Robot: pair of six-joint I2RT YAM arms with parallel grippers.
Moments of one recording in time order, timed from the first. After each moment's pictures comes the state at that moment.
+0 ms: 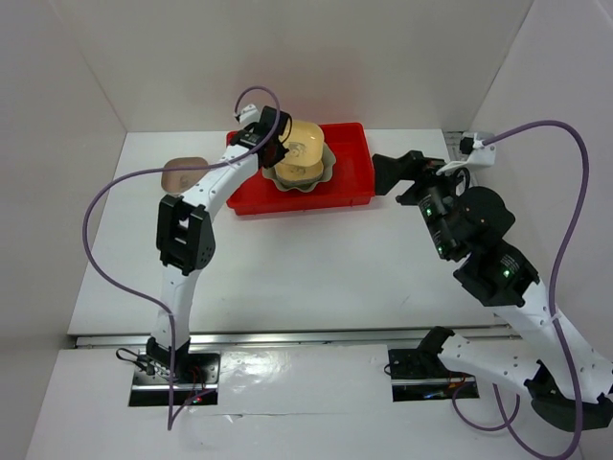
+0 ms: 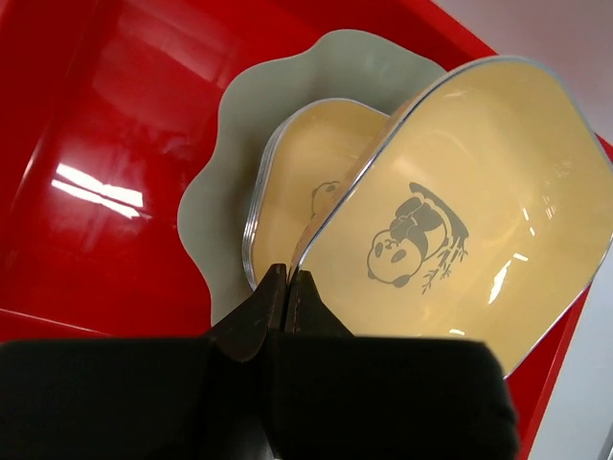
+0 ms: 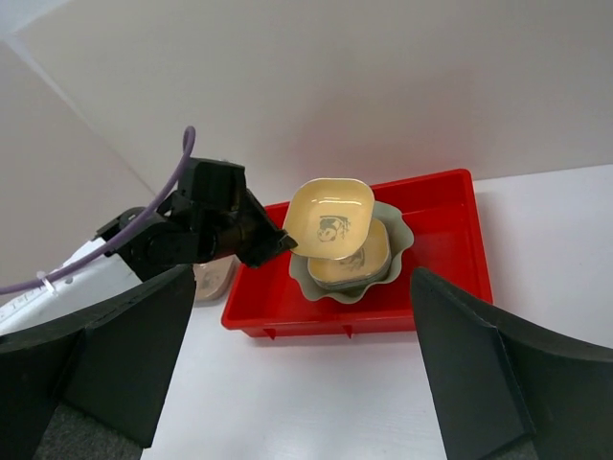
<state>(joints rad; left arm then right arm) -0.42 2.21 2.12 -0.68 -0.41 -0.92 0.76 0.86 1.27 -0.29 0.56 0.34</state>
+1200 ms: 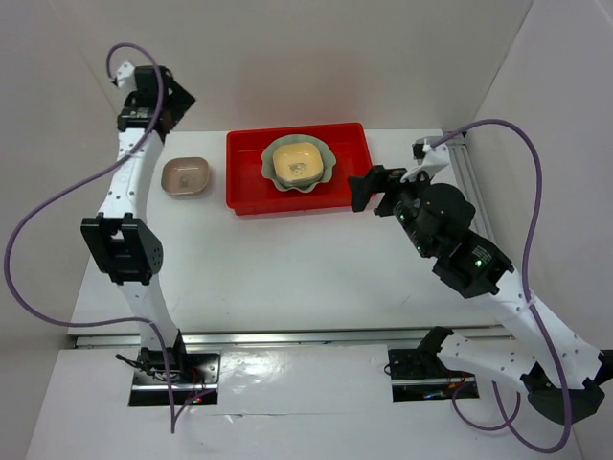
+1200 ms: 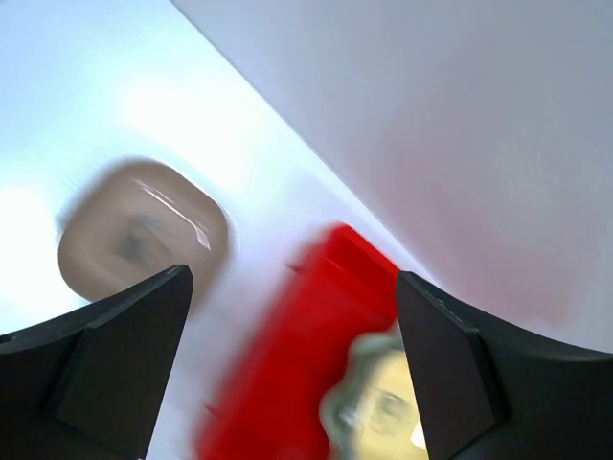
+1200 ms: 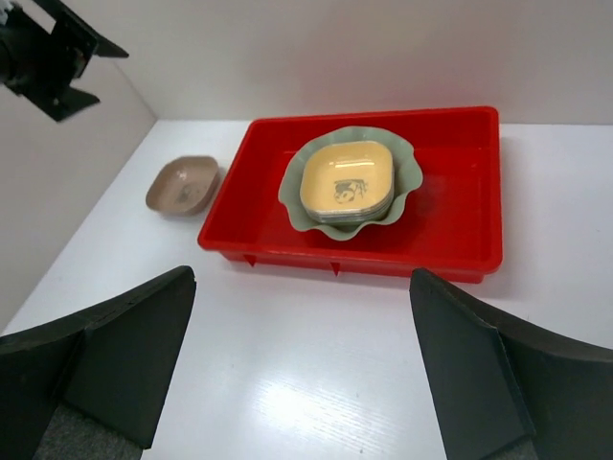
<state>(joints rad) -0.03 1.93 2.08 -0.66 -0.32 -0.80 0.76 0.91 1.20 -0.33 0.45 0.31</state>
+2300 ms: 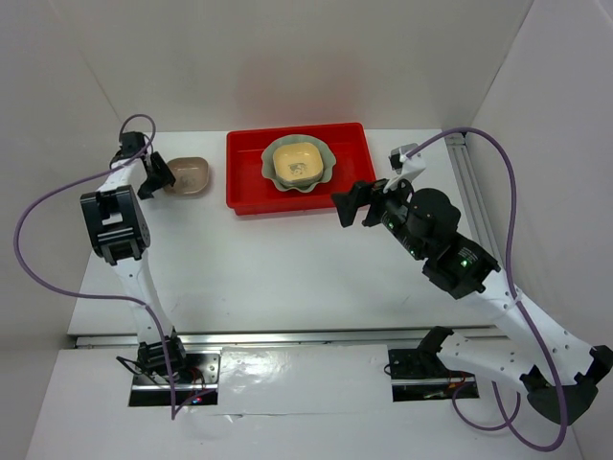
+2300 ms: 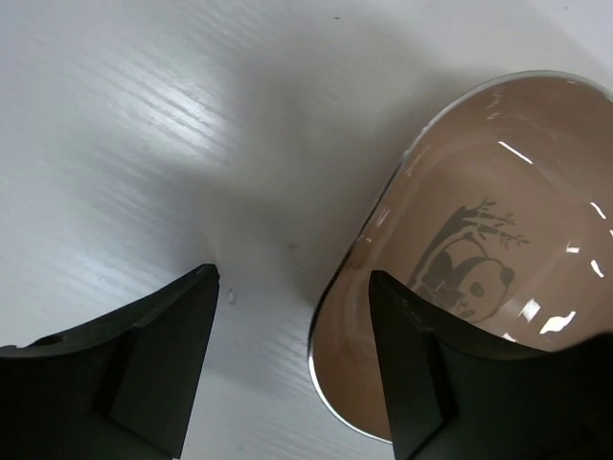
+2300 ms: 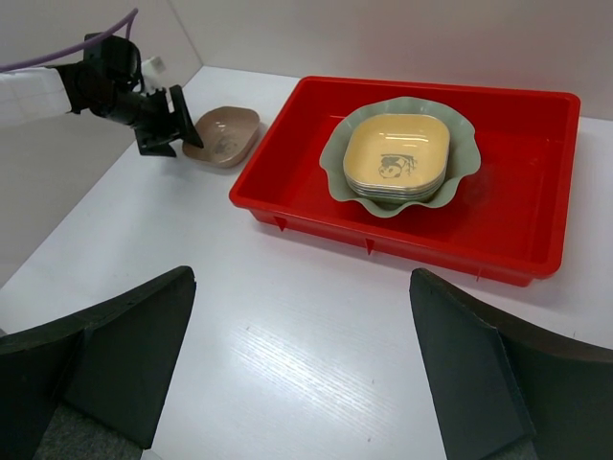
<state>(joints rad) 0.31 2.27 1.81 -0.50 -0.07 -0.35 0.75 0.91 1.09 -0.25 0.25 0.26</state>
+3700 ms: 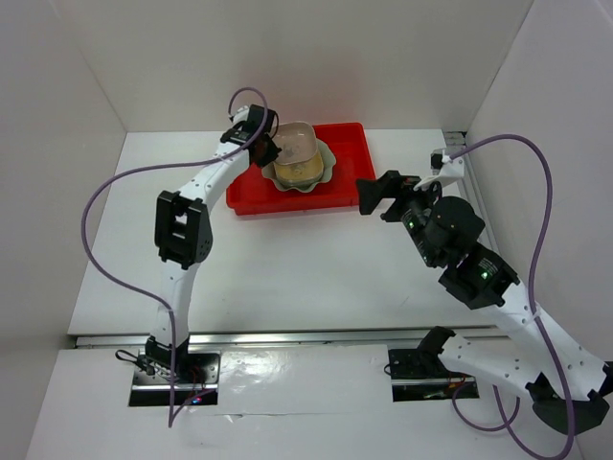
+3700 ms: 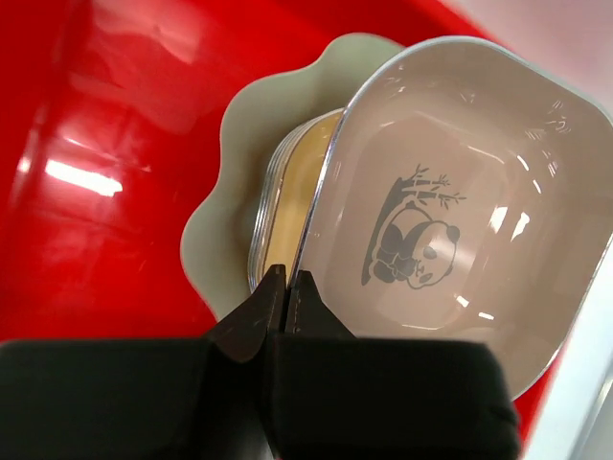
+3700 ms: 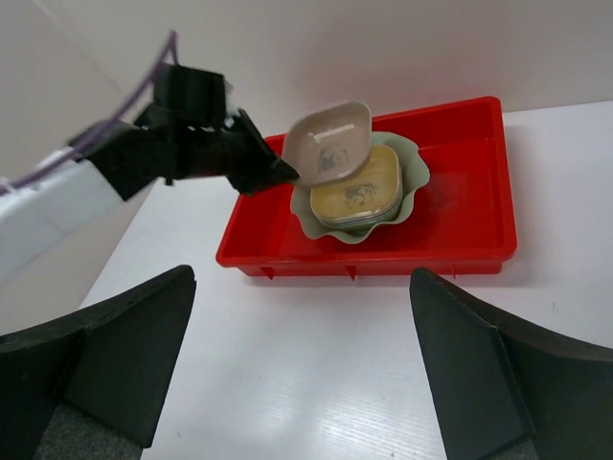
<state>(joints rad) -0.34 2.23 2.11 -0.65 -0.25 -0.90 0.75 0.83 1.09 -0.27 0.46 0.41</state>
